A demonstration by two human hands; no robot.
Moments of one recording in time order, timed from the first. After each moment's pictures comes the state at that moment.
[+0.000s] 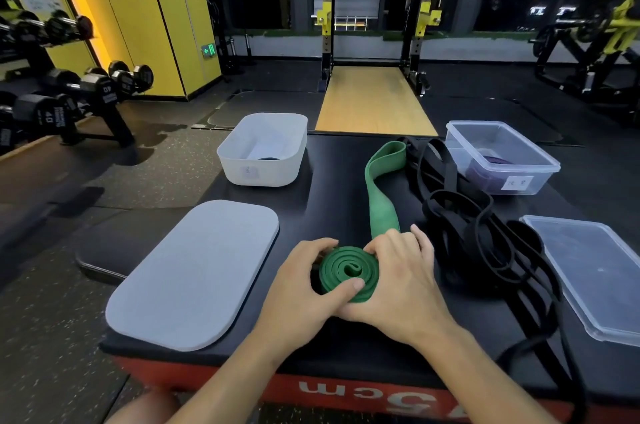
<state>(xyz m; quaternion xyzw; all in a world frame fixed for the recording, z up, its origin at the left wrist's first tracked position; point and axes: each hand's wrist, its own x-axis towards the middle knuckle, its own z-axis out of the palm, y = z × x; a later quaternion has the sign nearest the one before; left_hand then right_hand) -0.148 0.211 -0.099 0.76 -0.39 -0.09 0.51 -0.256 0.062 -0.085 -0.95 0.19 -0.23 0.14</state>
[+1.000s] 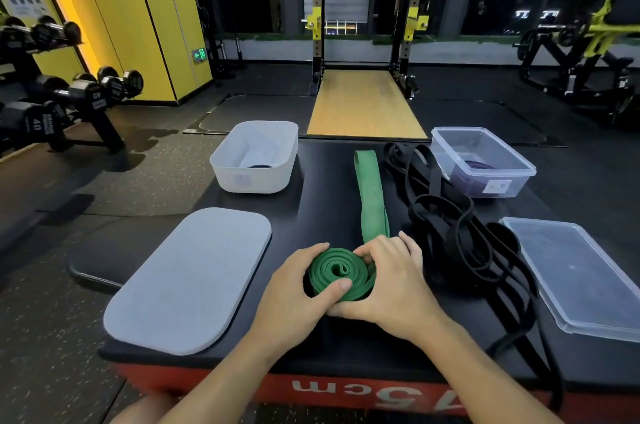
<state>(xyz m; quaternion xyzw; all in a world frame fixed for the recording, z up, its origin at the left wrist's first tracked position) -0.148 0.209 -0.100 0.78 -0.38 -0.10 0.49 -0.265 0.050 -0.078 -0.94 0.17 -0.22 0.21</state>
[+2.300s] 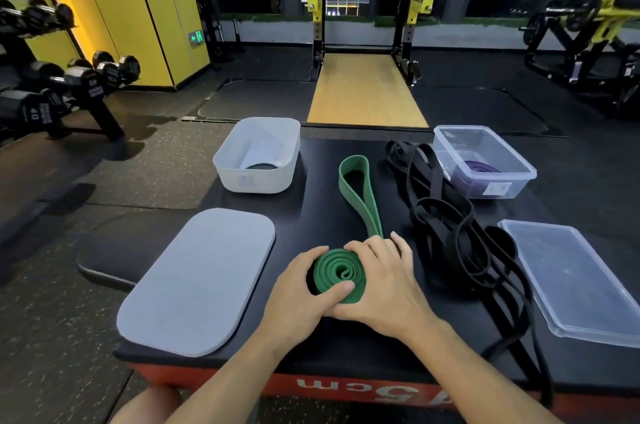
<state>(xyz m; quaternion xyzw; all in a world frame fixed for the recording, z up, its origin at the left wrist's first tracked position) -0.142 0.205 -0.095 0.78 -0.33 -0.17 0.50 -0.251 0.055 -0.072 -0.96 0.17 -0.15 0.15</state>
